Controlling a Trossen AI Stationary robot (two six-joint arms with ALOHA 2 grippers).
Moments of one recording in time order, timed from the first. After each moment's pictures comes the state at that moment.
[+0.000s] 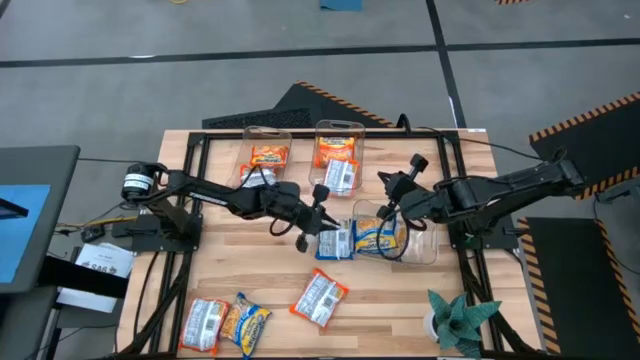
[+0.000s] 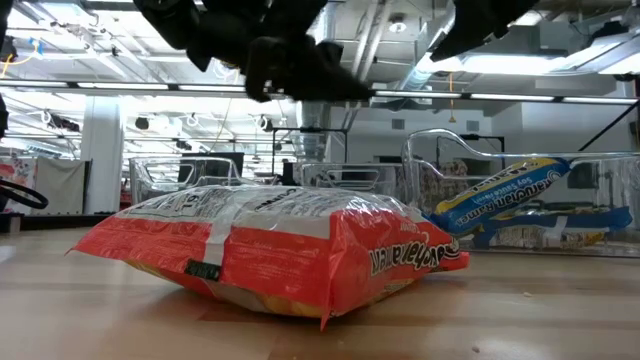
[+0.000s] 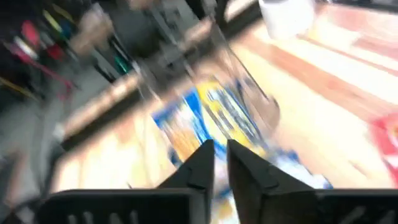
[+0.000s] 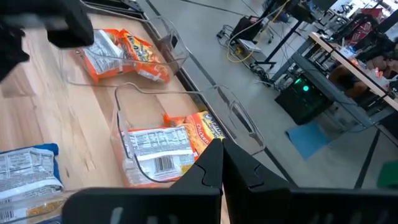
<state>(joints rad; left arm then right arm) 0.02 1.66 0.93 0.44 0.14 0.57 0.21 1.10 0.91 -0.46 0.94 0.08</state>
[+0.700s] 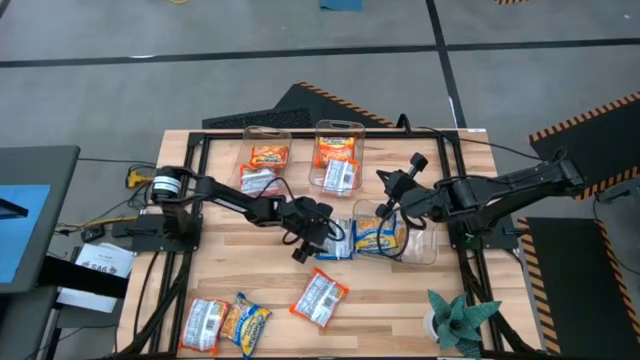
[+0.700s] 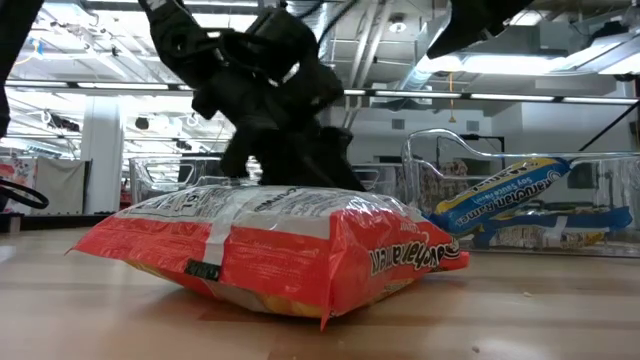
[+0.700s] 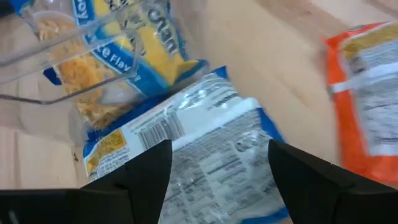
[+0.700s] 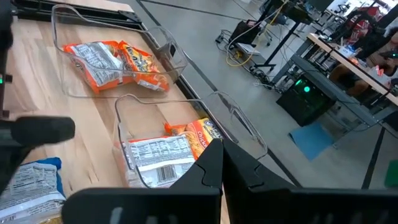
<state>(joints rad) 0.00 1.87 0.94 0.33 0.21 0.44 0.20 1.10 0.91 -0.41 0.94 0.08</state>
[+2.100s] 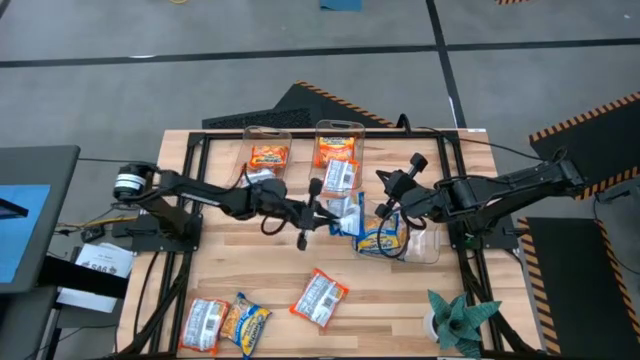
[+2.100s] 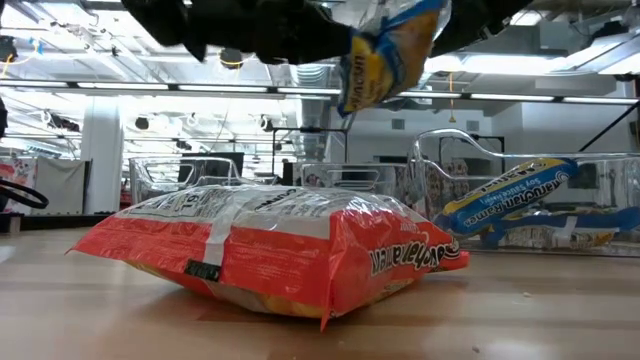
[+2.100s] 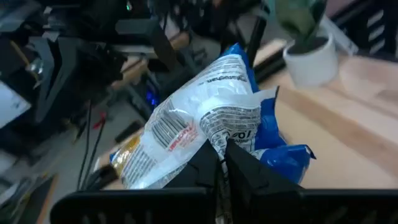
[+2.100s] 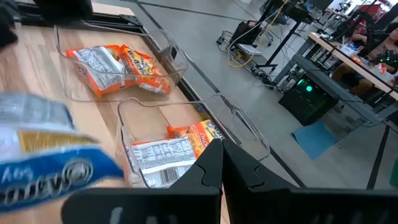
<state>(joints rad) 0.00 1.59 0.87 0.64 0.12 0.56 0.20 1.10 0.91 -0.40 0.94 0.10</state>
